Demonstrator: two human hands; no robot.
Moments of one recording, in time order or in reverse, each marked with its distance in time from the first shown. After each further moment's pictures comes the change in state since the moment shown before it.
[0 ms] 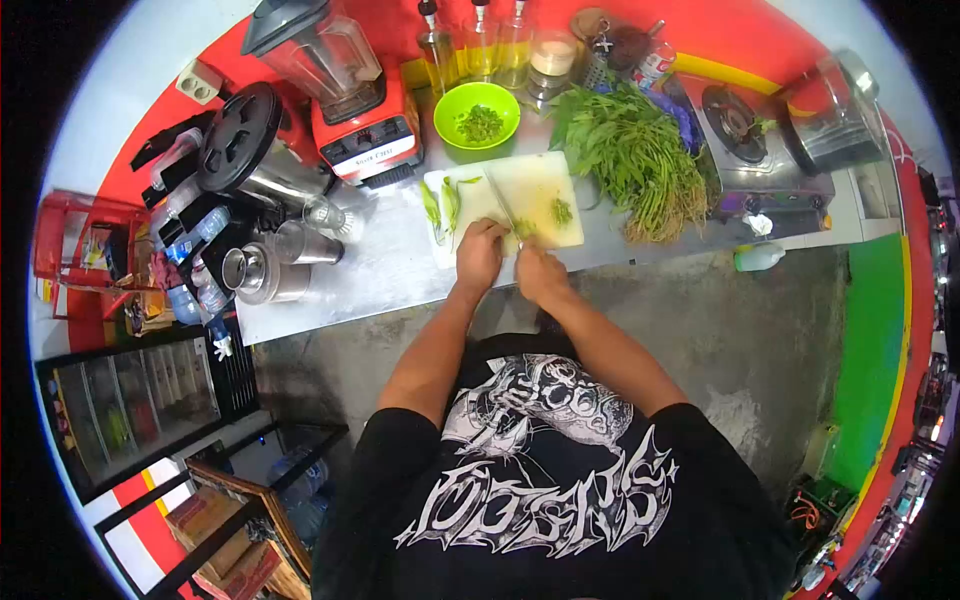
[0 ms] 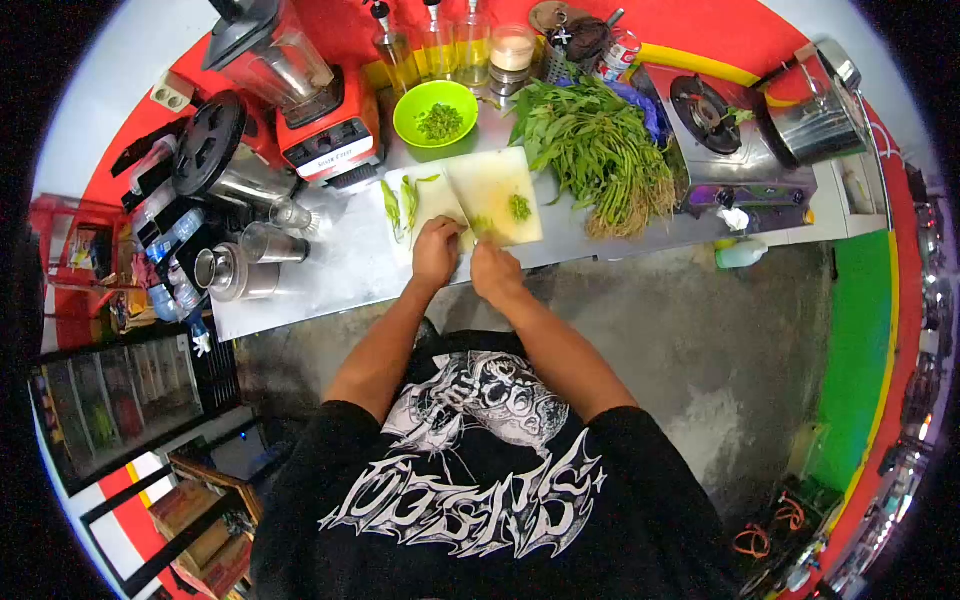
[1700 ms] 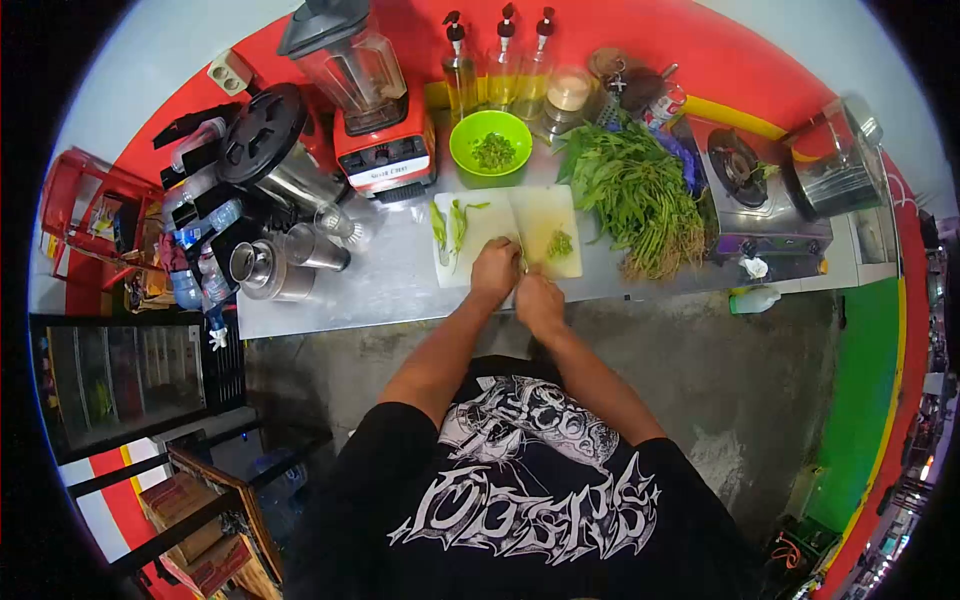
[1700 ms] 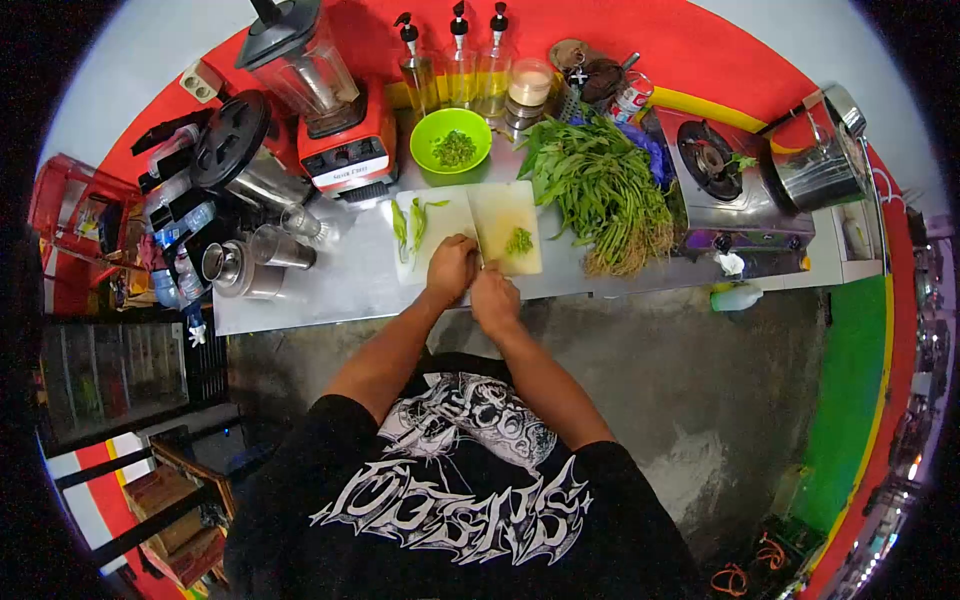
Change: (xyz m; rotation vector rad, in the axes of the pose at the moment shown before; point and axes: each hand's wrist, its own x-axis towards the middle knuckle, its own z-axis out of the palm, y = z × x) left_hand 0.022 0.010 0.021 0.098 -0.081 -0.094; right_hand 0.003 0.003 0.012 0.063 0.175 -0.001
